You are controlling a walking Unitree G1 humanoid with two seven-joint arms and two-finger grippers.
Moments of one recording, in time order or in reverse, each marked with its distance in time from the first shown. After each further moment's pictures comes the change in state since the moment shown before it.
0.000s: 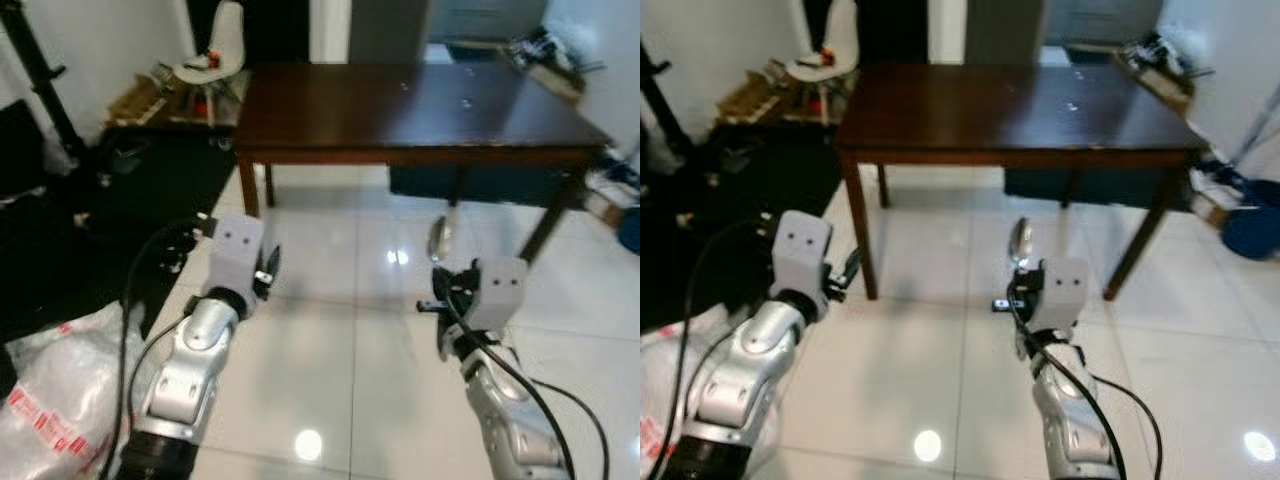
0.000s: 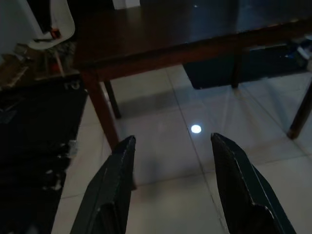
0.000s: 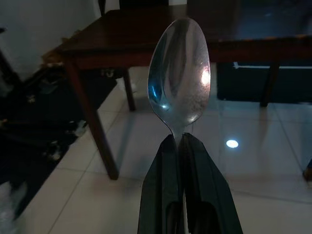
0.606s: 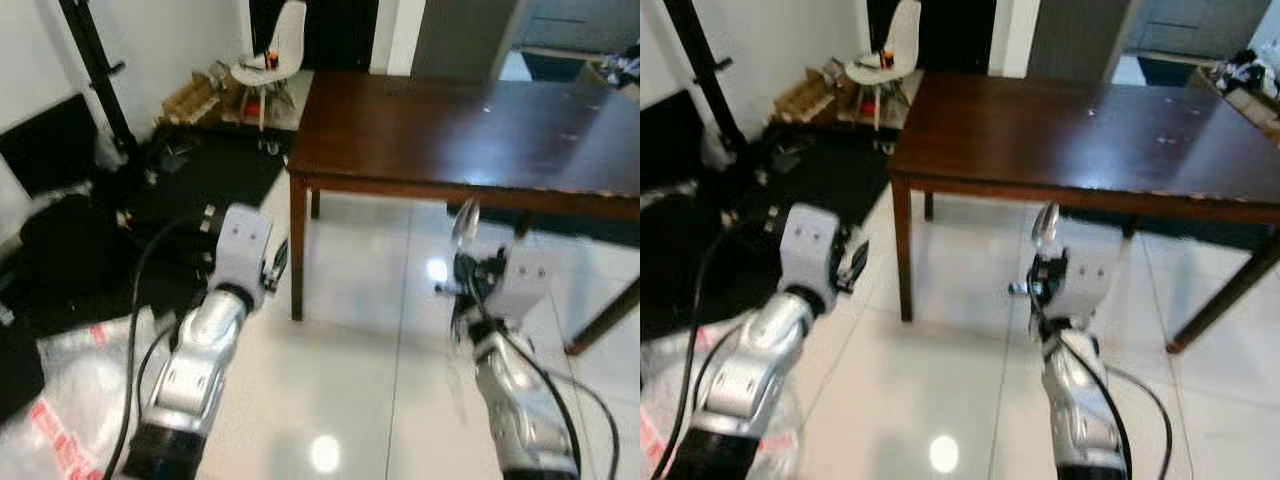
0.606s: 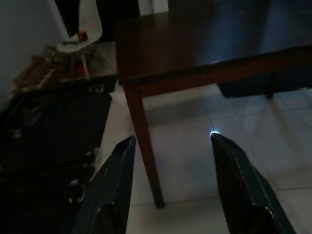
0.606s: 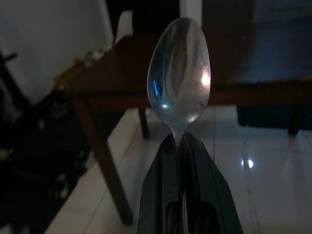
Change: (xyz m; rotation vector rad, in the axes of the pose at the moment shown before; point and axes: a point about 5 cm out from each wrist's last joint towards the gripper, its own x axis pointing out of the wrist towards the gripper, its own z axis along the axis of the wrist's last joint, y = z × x) left arm 0.002 -0.005 0.001 0.000 -0.007 -0.024; right arm 0.004 -0.009 0.014 0.018 -0.075 -0.070
